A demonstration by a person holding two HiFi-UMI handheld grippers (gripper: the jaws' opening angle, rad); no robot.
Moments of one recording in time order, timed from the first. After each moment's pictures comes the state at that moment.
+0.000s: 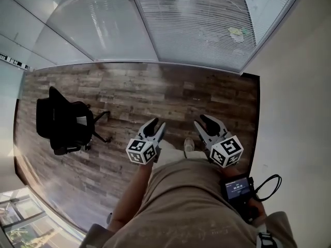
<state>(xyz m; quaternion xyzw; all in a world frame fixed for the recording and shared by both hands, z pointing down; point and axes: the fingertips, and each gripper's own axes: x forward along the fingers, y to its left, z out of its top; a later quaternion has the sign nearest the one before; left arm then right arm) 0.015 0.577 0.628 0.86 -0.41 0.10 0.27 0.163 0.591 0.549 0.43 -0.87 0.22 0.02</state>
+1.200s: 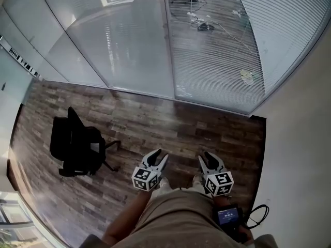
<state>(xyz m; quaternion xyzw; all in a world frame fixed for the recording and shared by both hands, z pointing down) -0.155 0.516 0.586 0.87 -0.42 0.11 0.22 0.015 0.534 0.554 0.50 -0.83 0.23 0.09</state>
